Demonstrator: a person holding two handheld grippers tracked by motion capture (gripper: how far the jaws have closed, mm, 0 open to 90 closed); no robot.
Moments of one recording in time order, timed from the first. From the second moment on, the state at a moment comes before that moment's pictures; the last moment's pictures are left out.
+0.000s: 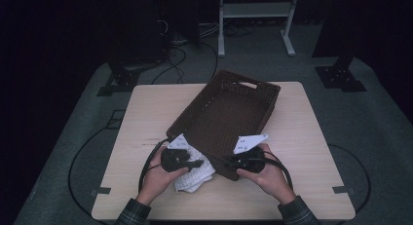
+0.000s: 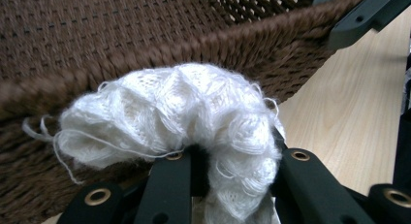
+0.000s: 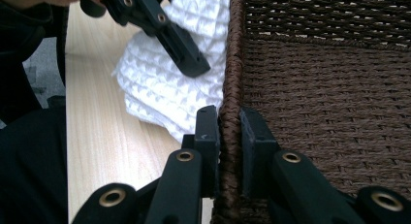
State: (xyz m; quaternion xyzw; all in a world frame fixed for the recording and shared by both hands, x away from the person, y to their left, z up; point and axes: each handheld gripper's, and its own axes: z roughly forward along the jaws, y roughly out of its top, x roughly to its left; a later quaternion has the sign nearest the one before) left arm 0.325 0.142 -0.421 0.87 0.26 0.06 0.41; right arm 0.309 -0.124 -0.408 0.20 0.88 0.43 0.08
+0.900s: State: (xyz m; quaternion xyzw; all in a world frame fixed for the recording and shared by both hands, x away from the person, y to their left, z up) left arm 0.327 0.144 -0.427 0.87 0.28 0.05 0.41; right arm 0.306 -0.108 -0.410 0.21 0.87 0.44 0.08
